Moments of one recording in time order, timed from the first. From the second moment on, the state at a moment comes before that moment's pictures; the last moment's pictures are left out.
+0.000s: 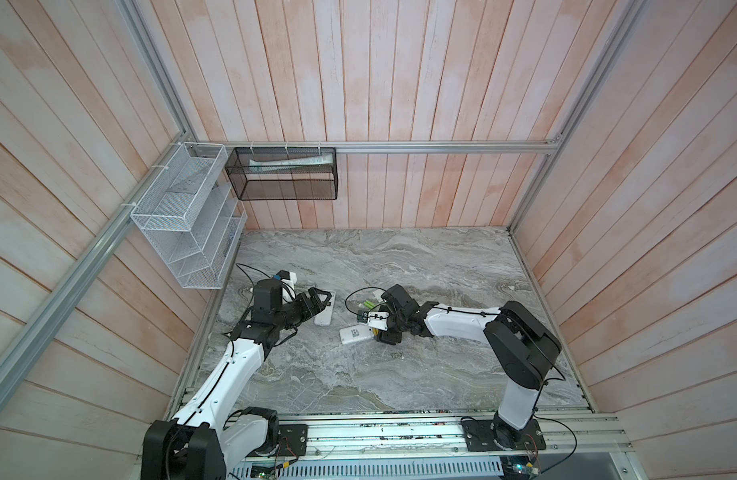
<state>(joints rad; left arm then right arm) -0.14 1.09 0.68 -0.22 0.49 -0.68 0.80 1.84 1.03 -0.18 -0.13 -0.68</state>
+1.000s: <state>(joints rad) -0.17 1.13 0.64 -0.12 0.55 -0.71 0.63 1.45 0.80 -0.18 0.04 0.17</state>
